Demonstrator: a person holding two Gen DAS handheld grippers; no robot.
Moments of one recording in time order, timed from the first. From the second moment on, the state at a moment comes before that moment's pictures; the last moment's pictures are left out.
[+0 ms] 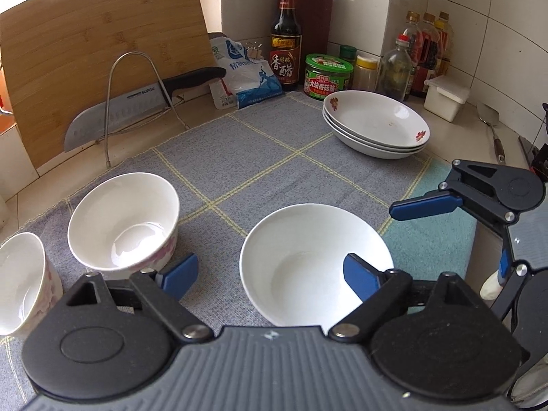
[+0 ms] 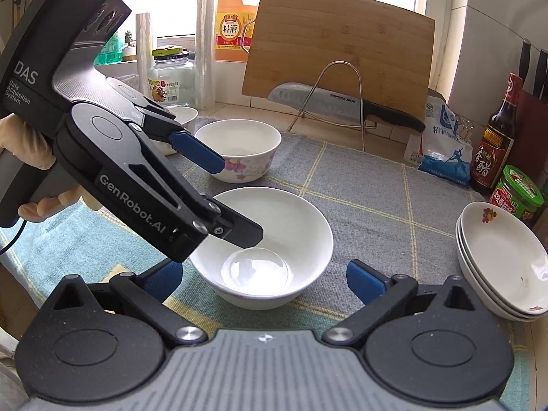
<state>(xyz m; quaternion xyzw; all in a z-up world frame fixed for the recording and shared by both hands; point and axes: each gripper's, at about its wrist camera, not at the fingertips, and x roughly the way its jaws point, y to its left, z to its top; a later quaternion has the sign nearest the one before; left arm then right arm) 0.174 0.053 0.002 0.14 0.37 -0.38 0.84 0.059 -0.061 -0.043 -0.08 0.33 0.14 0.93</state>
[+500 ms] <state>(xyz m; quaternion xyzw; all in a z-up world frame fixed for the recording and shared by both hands) 0.173 0.107 -0.012 0.08 0.39 -0.26 0.88 0.066 -0.065 -0.025 -0.08 0.32 0.13 0.93</state>
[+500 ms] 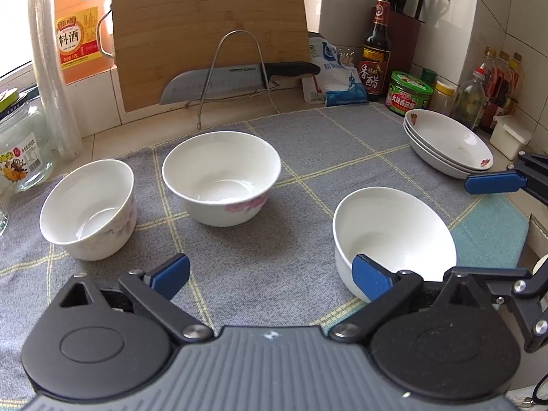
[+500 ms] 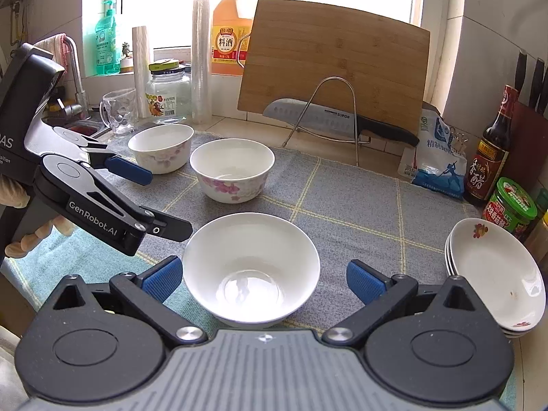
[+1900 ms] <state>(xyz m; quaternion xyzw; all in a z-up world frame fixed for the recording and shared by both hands) 0.228 0.088 -0.039 0.11 0.34 -0.19 0.92 0.213 -0.052 -0.016 -0.10 0.36 0.26 0.89</state>
